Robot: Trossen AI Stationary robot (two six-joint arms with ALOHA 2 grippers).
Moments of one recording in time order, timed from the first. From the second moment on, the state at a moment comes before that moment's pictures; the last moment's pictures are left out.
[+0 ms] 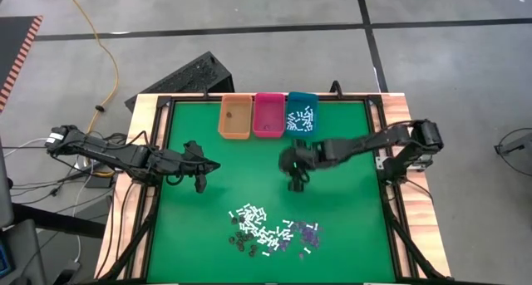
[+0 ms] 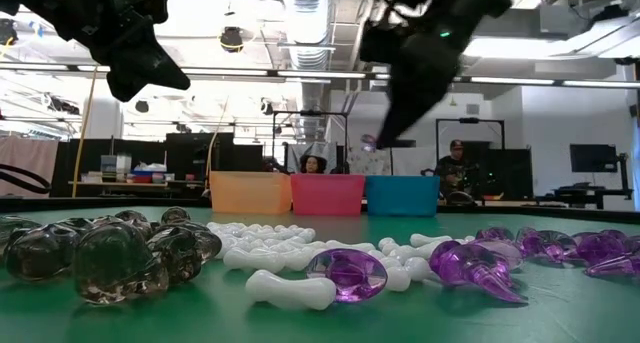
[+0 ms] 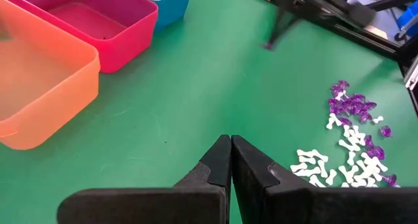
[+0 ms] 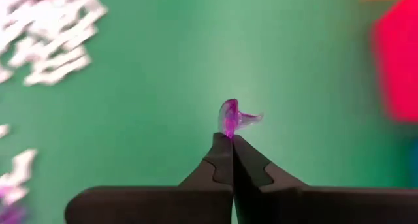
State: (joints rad) left arm -0.20 0.73 0.46 -0.17 -0.38 -0.51; right arm 0.06 1.58 1.10 -0.47 0.14 0.11
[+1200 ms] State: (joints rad) left arm -0.20 0.73 0.46 -0.19 -0.50 -0.51; right arm -0.19 1.91 1.19 0.08 0.11 0.00
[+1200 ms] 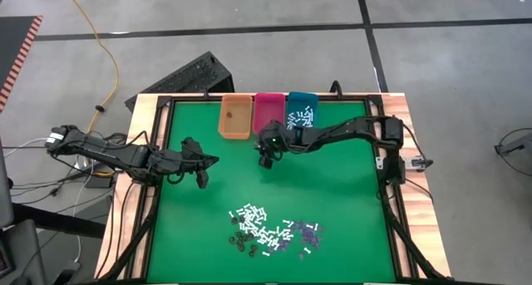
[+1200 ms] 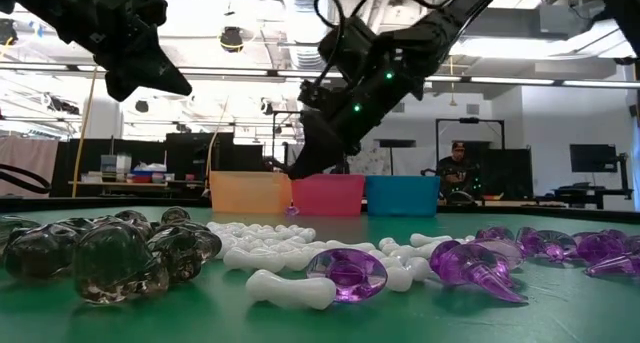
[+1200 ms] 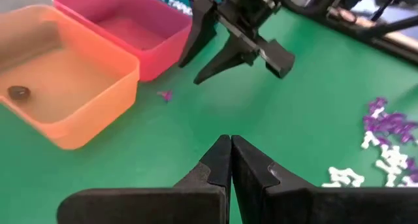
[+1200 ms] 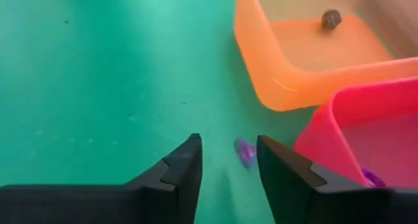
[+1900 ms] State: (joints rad) left arm -0.20 0.73 0.46 -0.25 -0.50 -0.50; right arm -0.23 2.05 1.31 -0.01 0.10 0.02
